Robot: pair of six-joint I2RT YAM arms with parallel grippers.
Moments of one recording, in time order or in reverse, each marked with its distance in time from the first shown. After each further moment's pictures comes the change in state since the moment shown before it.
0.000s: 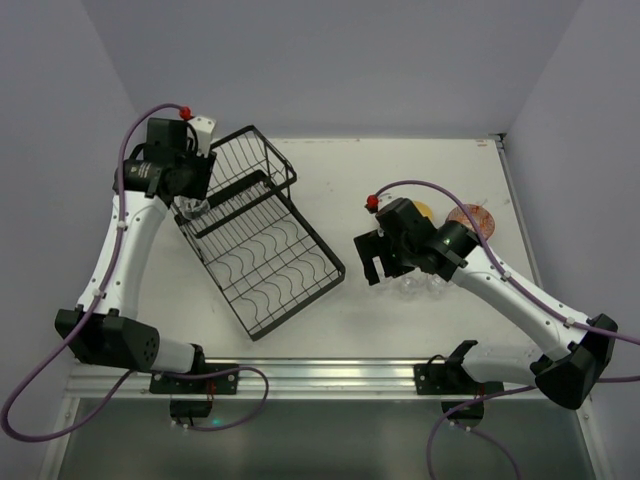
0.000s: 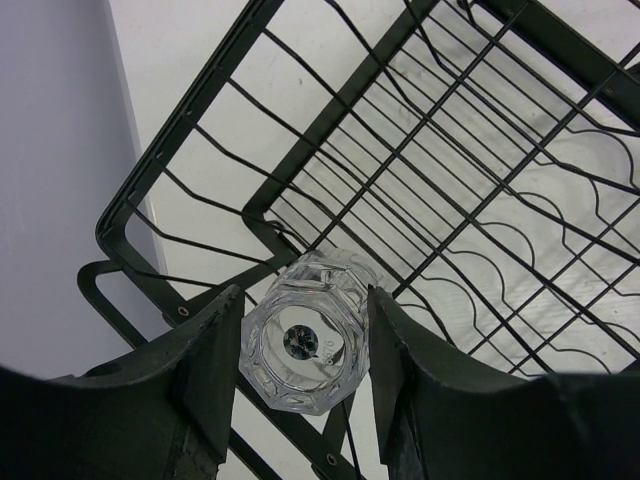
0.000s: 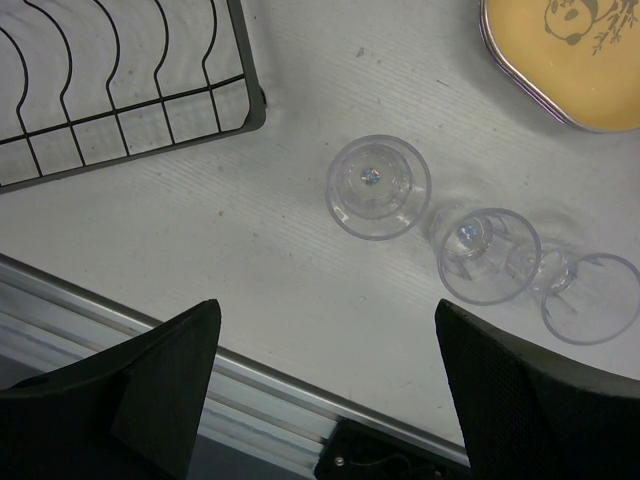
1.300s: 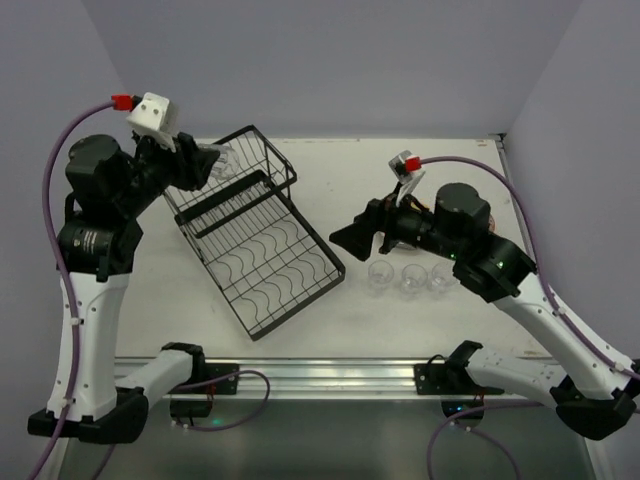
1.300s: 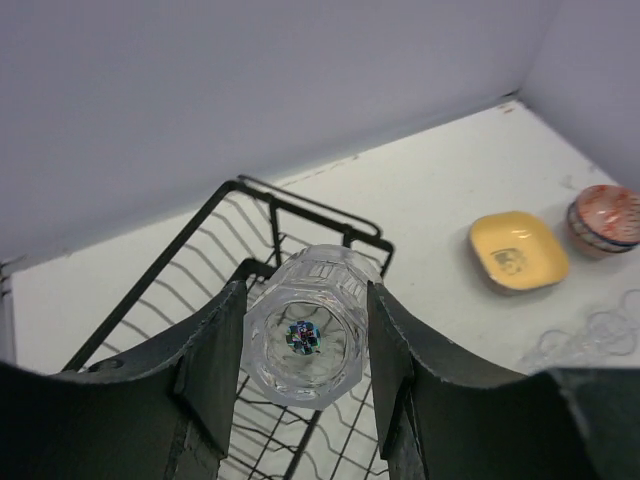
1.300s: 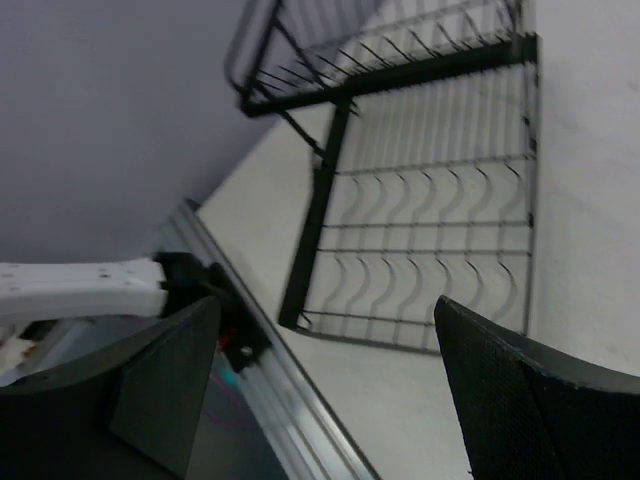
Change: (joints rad) left arm 0.000 -0.317 0.030 0.269 0.413 -0.164; right arm -0.013 -0.187 0.052 0.475 -0.369 0.114
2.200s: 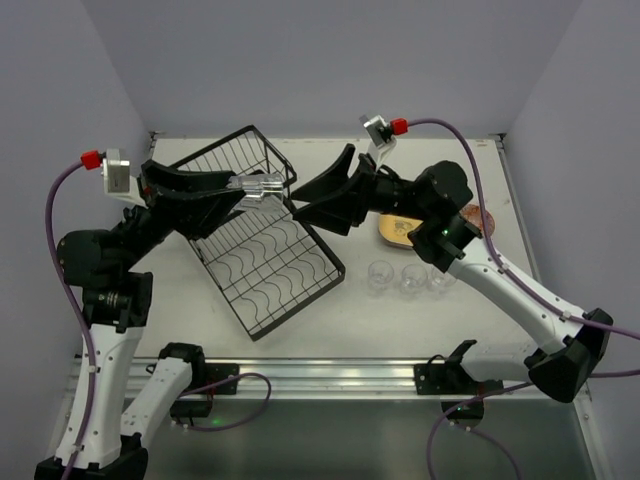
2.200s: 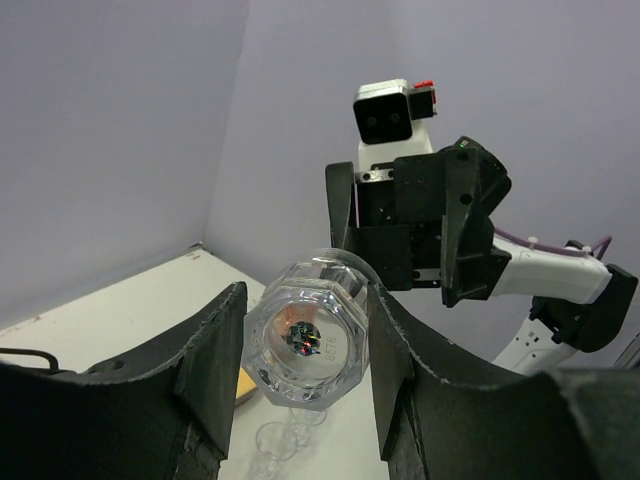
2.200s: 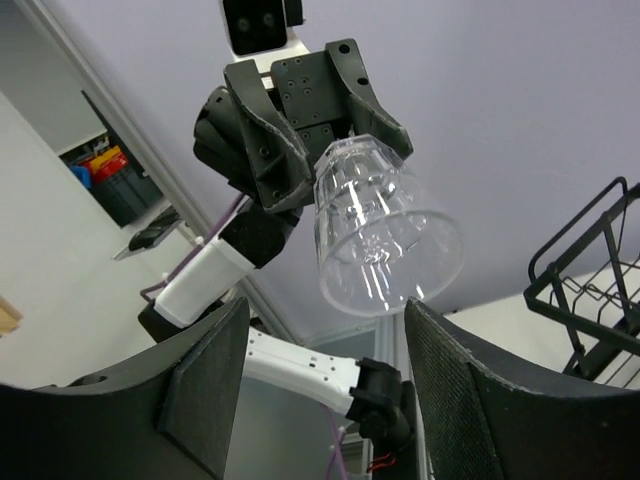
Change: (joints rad) left arm 0.000 -0.361 -0.537 0.920 0.477 -0.803; right arm -0.001 0.229 0.025 0.922 -0.533 0.369
